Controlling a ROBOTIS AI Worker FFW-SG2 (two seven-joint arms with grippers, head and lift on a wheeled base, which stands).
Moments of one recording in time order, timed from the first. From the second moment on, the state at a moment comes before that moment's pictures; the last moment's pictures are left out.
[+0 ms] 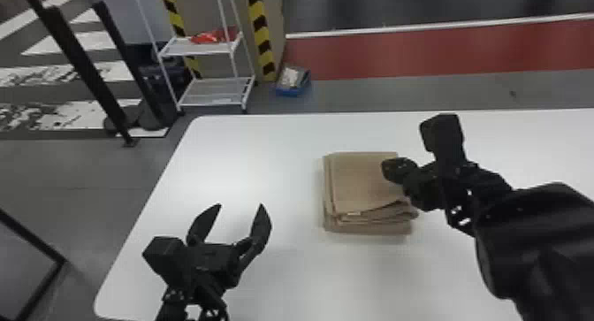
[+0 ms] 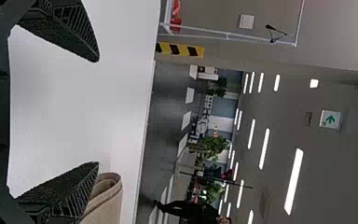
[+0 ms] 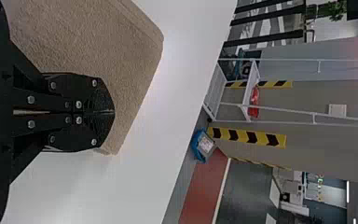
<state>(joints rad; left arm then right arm) 0.45 0.01 0.11 -1.84 0.18 -0.08 -0.18 -0.16 0.00 0.23 -1.67 0.21 0.69 0.44</state>
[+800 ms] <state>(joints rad) 0.45 0.00 0.11 -1.84 0.18 -0.09 -0.19 0.06 0.00 0.26 -1.84 0.23 0.66 0.45</state>
